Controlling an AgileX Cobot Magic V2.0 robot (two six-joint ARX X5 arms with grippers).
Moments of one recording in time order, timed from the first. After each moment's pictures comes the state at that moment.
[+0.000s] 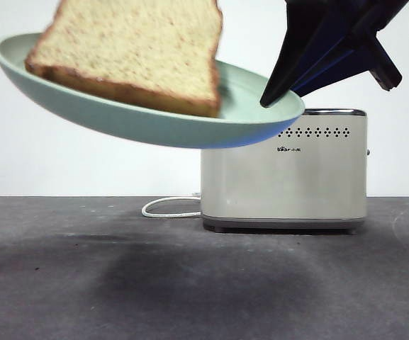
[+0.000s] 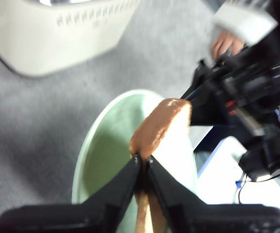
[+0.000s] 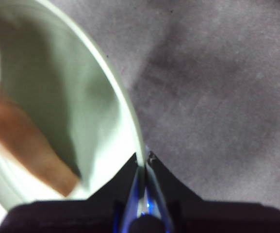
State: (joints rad) left arm -0.52 1.10 1.16 -0.77 0.49 -0.18; right arm 0.60 1.23 0.97 -0.63 -0.41 0.23
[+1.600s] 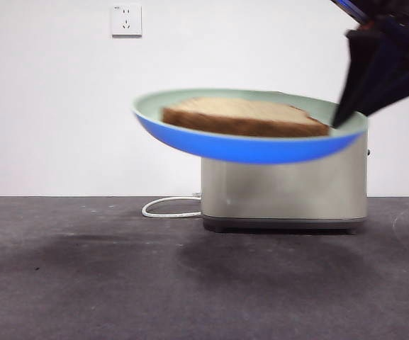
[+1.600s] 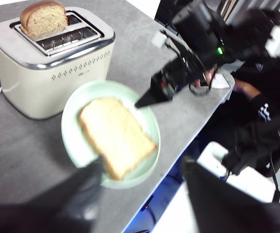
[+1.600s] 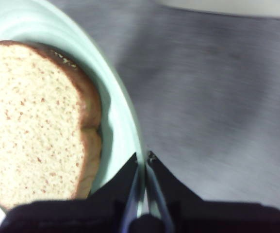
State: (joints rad) left arm -0.53 0.86 1.44 -1.10 0.44 -0.07; right arm 0.34 1.23 0.97 -0.73 -0.39 0.23
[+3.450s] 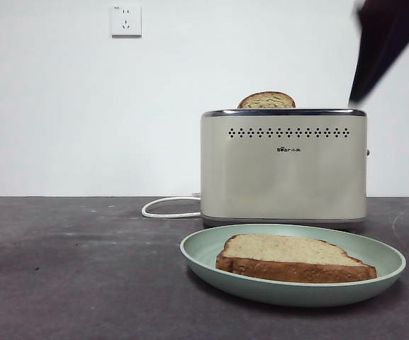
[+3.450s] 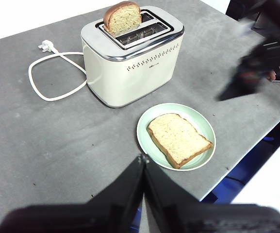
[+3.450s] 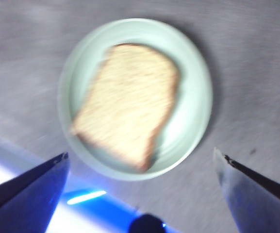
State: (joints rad) left arm -0.53 0.78 1.44 -1.18 0.16 -0.01; right arm 0.27 1.11 0.97 -0.94 -0.39 0.07
